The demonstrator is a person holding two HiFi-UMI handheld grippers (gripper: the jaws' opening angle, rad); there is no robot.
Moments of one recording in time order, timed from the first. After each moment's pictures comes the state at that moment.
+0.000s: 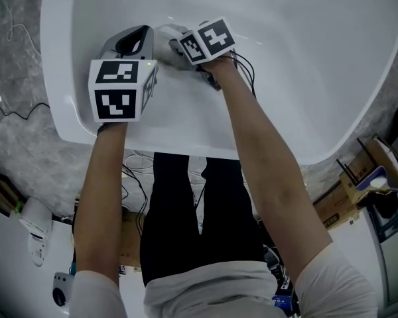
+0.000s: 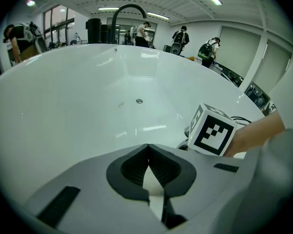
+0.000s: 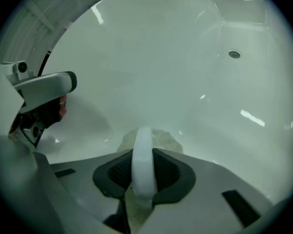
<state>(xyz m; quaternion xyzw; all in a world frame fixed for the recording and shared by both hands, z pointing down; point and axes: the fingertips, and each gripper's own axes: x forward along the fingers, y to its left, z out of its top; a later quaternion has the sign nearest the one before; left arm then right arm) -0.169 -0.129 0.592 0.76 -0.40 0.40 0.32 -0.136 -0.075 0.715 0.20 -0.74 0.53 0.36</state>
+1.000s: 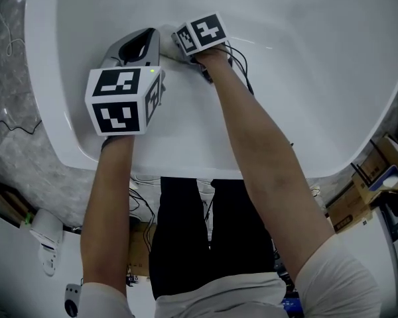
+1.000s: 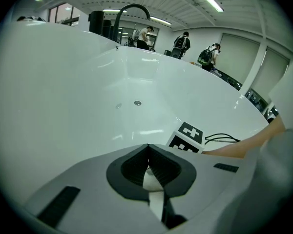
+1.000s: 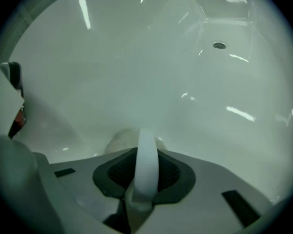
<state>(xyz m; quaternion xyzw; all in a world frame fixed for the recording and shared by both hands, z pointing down) -0.162 -0.142 0.606 0.77 -0.41 0.37 0.33 -0.140 -0.107 0.790 0.27 -0.71 0.54 0.36</state>
